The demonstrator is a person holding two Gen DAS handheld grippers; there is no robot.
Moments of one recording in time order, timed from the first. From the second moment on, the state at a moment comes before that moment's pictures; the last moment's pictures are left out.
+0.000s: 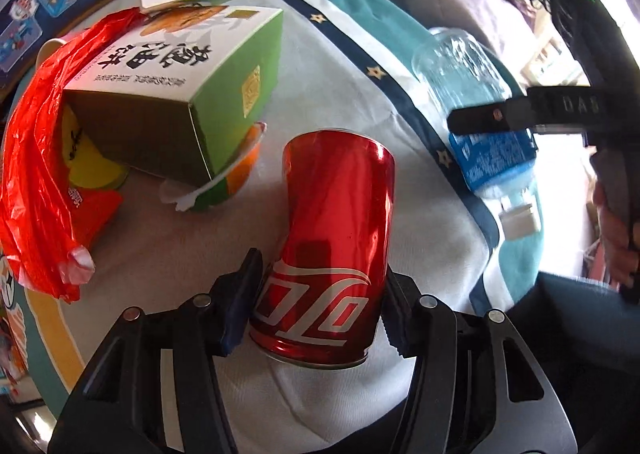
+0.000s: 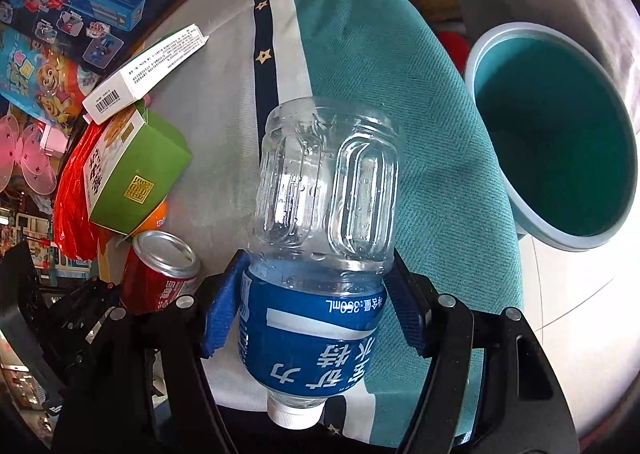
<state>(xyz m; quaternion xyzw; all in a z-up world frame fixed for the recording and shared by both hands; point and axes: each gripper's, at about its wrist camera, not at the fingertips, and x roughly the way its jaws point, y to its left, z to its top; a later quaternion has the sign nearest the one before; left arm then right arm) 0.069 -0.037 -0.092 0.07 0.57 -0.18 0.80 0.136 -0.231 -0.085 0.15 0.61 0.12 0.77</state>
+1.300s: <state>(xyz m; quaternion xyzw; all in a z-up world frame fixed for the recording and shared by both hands) 0.176 -0.242 -0.070 0.09 0.56 -0.26 0.78 0.171 -0.462 -0.146 0.30 0.63 0.01 0.72</state>
